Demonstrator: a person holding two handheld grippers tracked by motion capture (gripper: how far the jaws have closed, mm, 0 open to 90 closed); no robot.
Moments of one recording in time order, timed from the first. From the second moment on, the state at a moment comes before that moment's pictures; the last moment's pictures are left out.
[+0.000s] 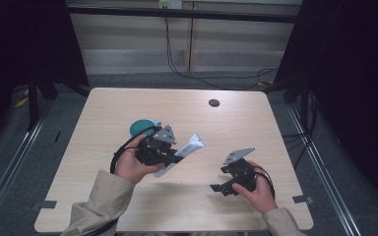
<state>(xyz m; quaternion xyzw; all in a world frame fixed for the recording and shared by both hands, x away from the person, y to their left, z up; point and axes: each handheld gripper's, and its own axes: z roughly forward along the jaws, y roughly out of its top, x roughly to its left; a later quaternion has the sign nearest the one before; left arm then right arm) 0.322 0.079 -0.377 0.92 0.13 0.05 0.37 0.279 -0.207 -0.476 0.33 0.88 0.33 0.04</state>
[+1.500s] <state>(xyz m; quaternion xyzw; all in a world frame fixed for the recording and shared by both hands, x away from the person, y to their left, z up) 0.354 0.119 -0.338 0.81 0.29 0.14 0.49 0.258 -0.219 -0.510 0.34 0.85 0.37 0.13</state>
